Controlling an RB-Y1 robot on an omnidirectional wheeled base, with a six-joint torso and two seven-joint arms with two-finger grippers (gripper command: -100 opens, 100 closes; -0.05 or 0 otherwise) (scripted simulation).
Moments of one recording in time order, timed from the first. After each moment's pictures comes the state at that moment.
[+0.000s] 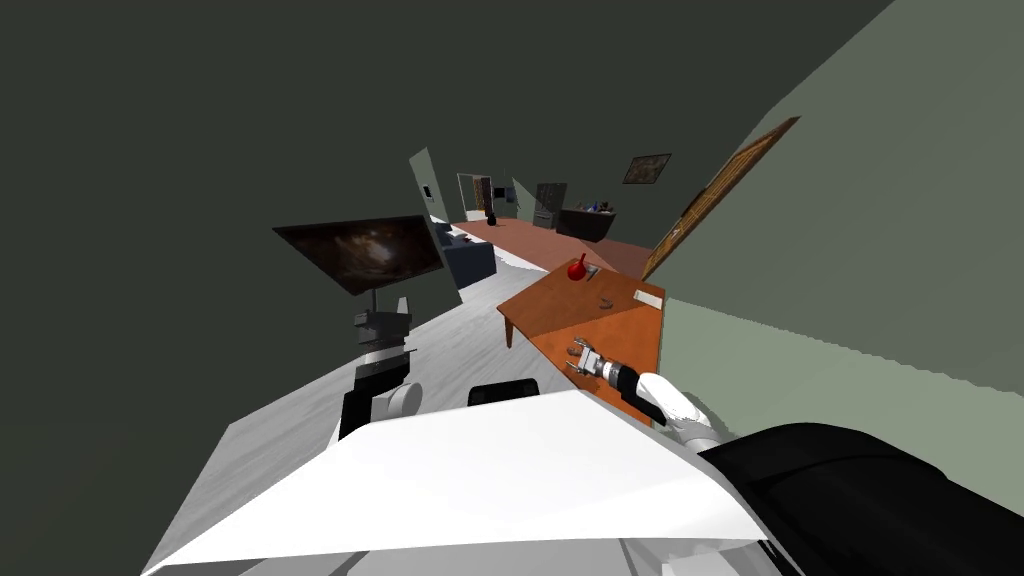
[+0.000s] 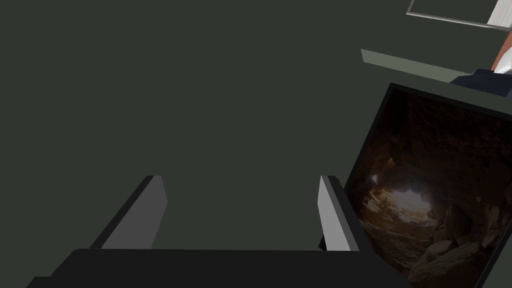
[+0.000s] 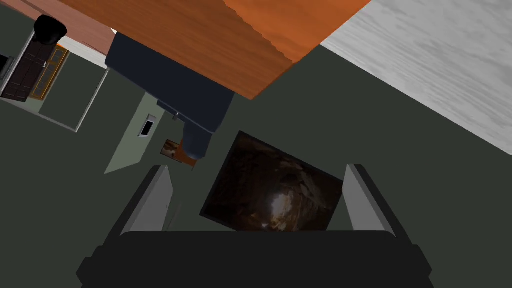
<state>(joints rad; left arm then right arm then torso) 0.53 0.01 -0.02 -2.21 0.11 -0.40 0.08 0.54 -0.60 -0.14 -1.56 1.30 -0.75 0.54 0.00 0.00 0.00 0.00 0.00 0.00</state>
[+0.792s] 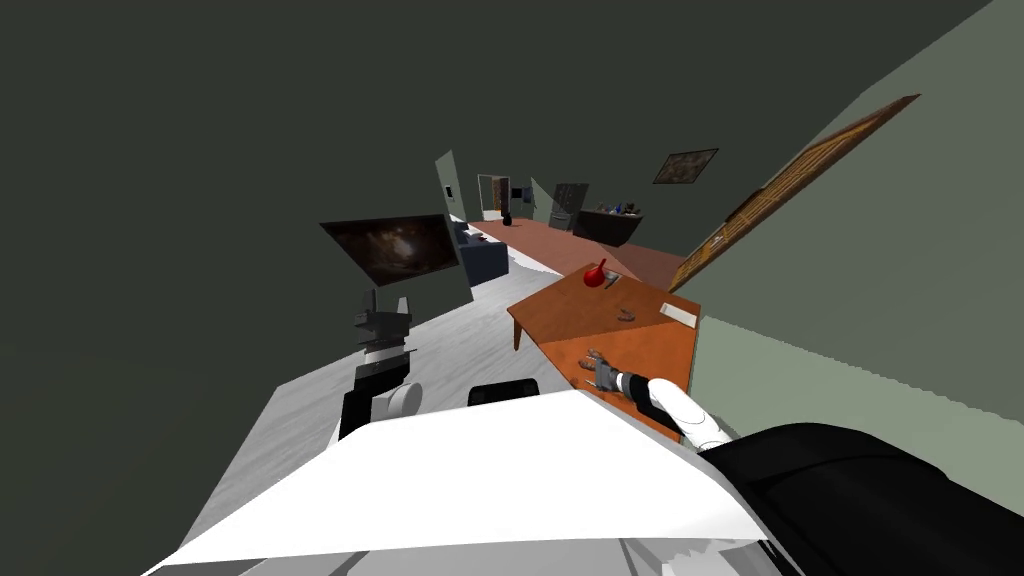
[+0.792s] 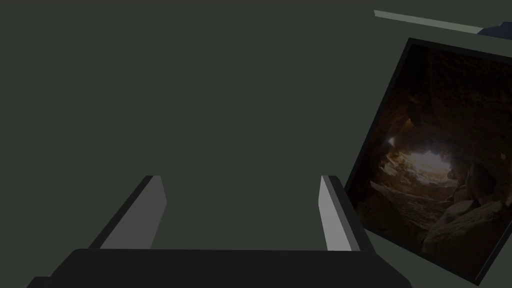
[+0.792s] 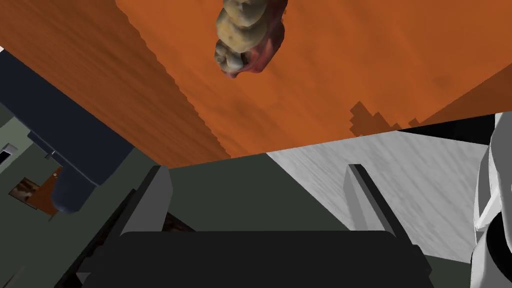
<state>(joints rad) 0.53 0.01 -0.02 -2.21 0.11 -0.40 0.08 0.53 -0.66 -0.16 -1.41 1.56 -0.77 0.68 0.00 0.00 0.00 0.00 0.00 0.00</state>
